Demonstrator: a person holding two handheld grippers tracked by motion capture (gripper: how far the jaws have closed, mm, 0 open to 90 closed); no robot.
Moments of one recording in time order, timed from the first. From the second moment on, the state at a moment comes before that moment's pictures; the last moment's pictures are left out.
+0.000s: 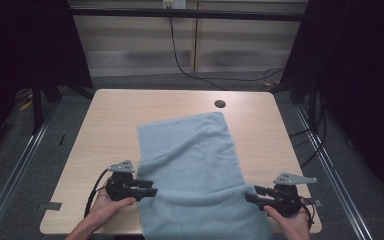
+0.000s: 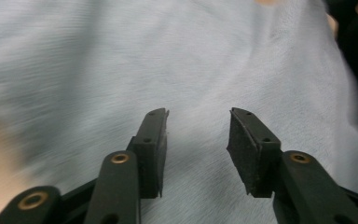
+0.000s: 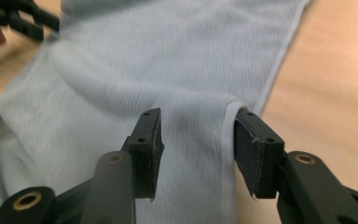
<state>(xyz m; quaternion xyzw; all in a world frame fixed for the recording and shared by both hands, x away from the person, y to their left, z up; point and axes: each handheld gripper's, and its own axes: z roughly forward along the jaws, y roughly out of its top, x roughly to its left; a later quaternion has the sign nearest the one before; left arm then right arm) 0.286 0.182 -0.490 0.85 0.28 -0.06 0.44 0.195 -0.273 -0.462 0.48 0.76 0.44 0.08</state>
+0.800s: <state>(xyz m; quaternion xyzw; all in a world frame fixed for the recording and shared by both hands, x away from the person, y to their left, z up) 0.294 0.200 -0.501 0.85 0.32 -0.02 0.42 0.255 -0.236 -0.496 0.42 0.83 0.37 0.08</state>
